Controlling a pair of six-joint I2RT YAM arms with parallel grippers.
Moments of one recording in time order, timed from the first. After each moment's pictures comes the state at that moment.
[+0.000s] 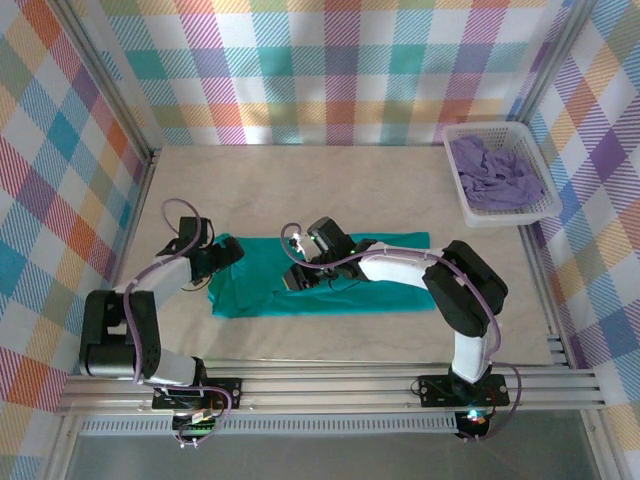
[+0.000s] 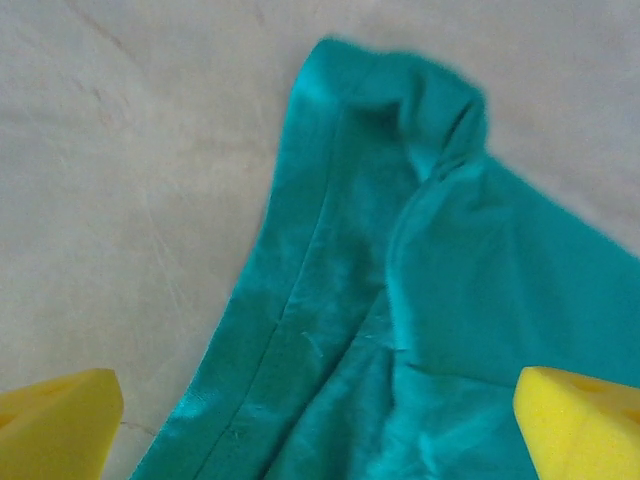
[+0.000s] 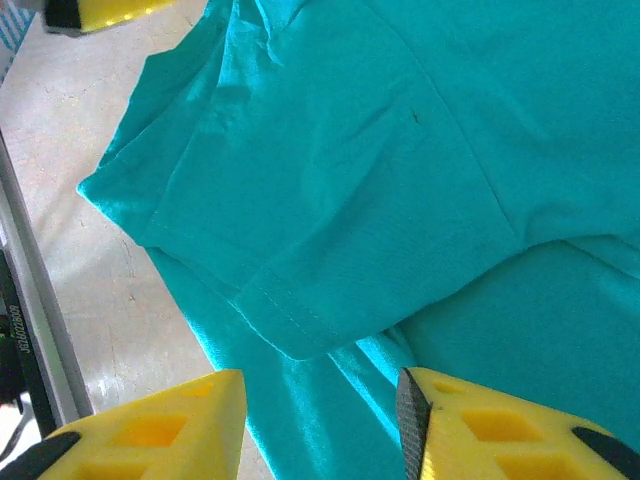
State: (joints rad) left arm -0.02 1.45 0.71 -0.31 0.06 -0.55; right arm 0.86 1.86 1.14 -0.13 -0.43 0.33
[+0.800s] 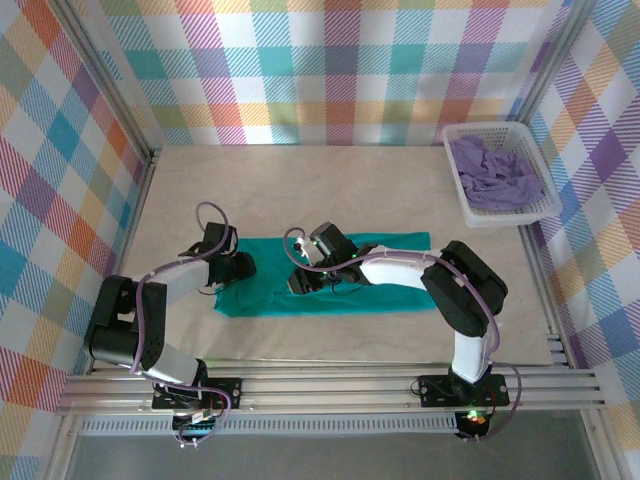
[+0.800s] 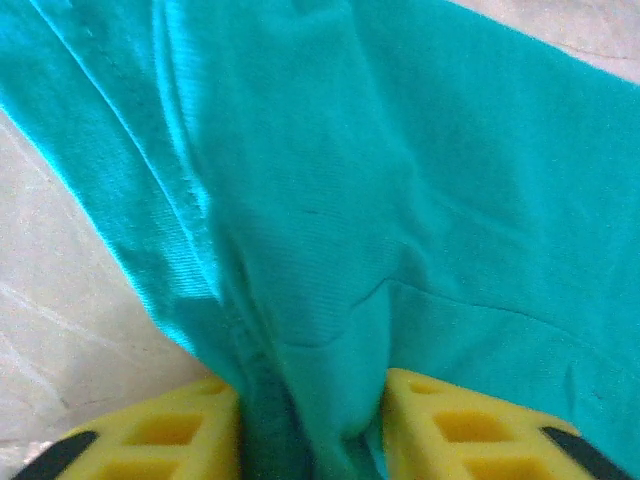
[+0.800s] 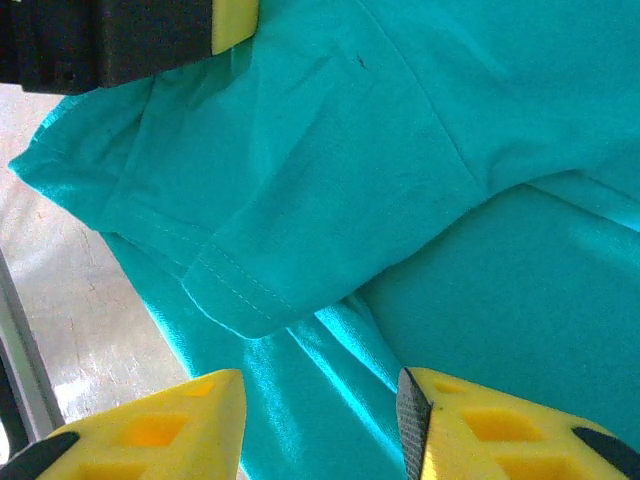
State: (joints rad) left arm -0.19 1.50 0.68 -0.24 0.10 -0.50; right arm 0.86 1.86 1.09 -0.12 -0.40 0.36
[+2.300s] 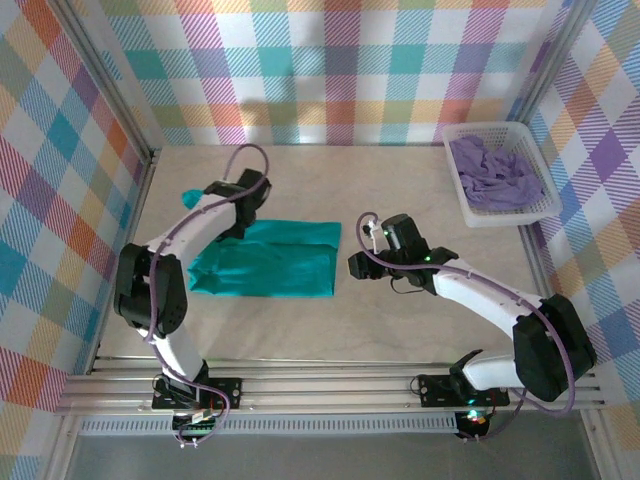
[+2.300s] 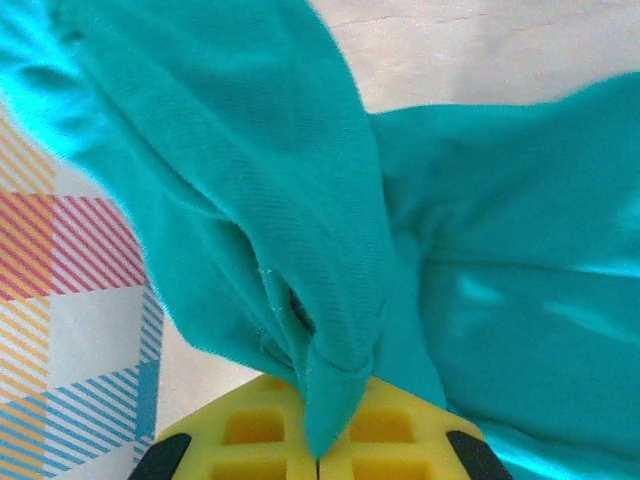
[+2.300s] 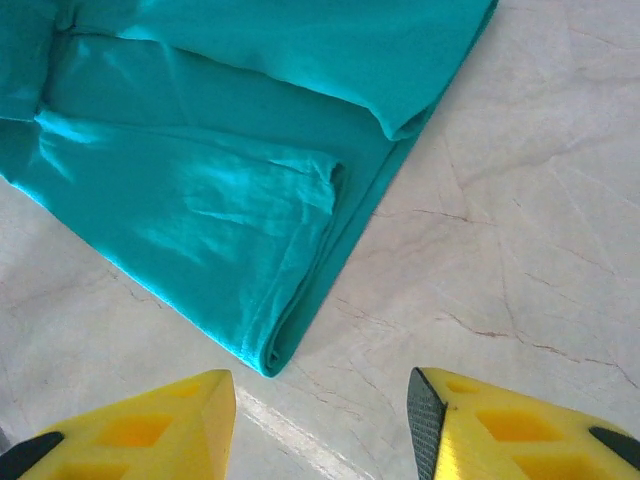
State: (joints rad) left arm -0.39 1.75 1.42 -1.06 -0.74 -0.30; right arm 0.58 1.33 0.79 -0.28 -0.26 0.32
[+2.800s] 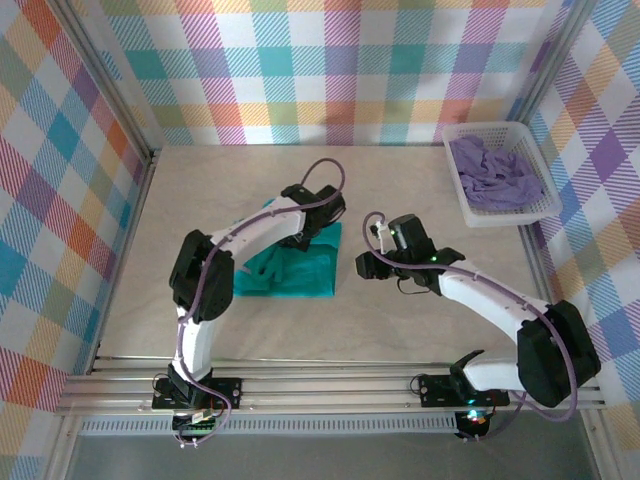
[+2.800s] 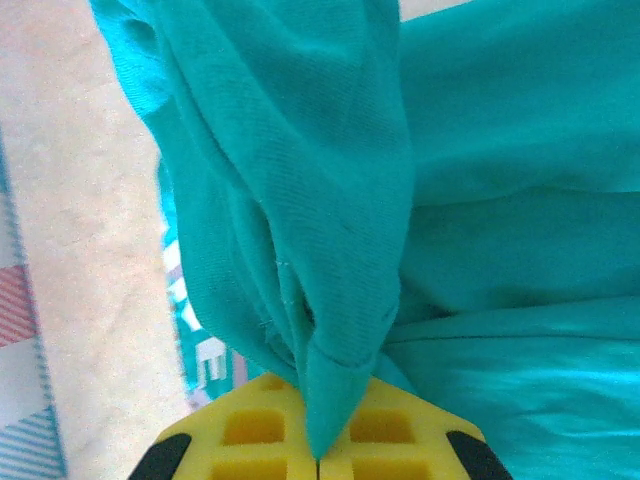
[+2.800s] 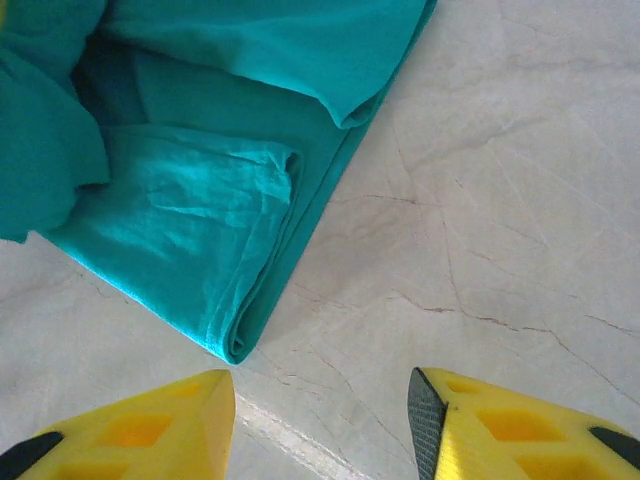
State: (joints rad) left arm -0.73 2.04 1.75 -1.26 -0.61 -0.46; right arm 0.55 1.29 0.77 -0.33 -0.23 0.31
